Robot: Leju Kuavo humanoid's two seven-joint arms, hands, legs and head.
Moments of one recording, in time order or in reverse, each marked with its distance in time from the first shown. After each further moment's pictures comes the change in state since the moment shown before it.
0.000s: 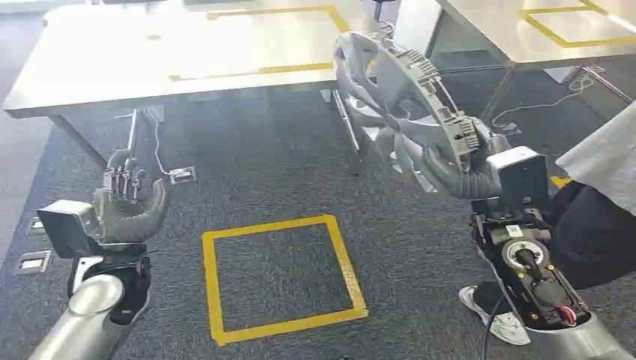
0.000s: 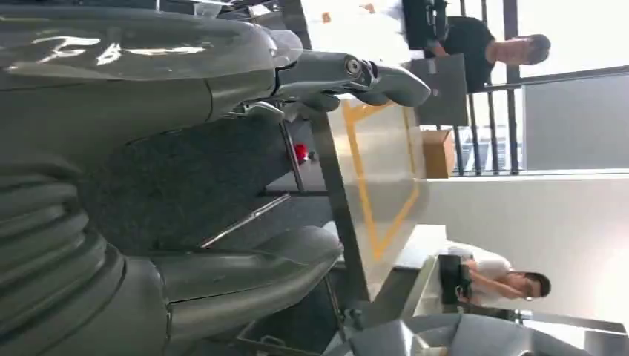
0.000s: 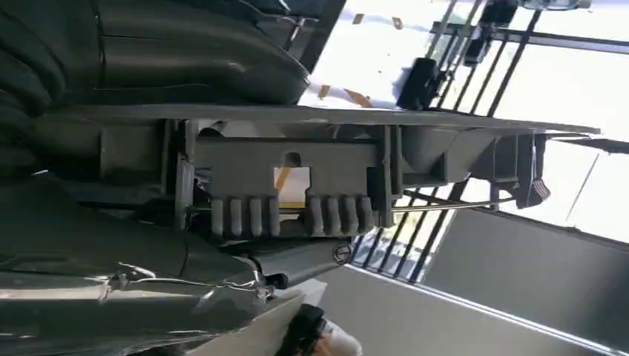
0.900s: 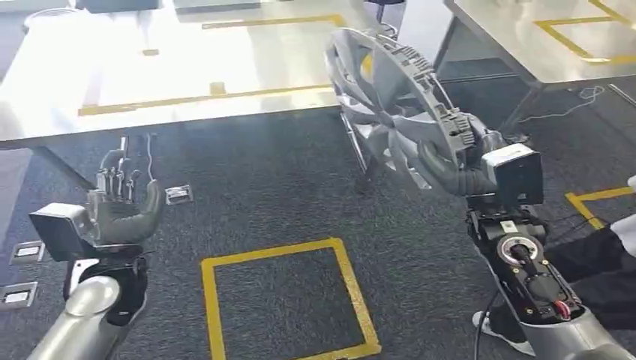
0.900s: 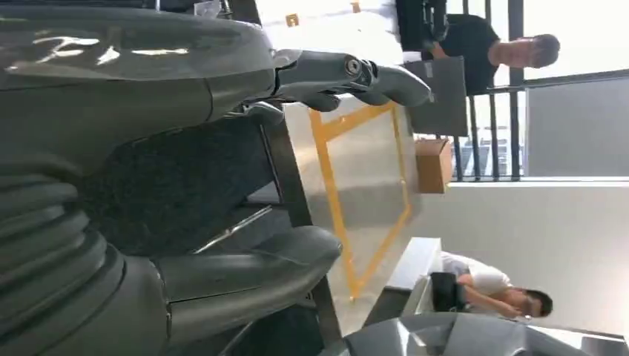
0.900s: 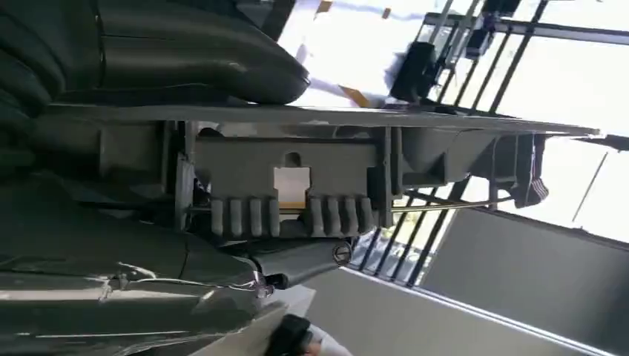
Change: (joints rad) left arm 0.001 -0.001 -0.001 0.008 0.007 0.000 -0.025; right arm -0.005 0.003 -0.004 0.017 -0.005 -0.003 -0.023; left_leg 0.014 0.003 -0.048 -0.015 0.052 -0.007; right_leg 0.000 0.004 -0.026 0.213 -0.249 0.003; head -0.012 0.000
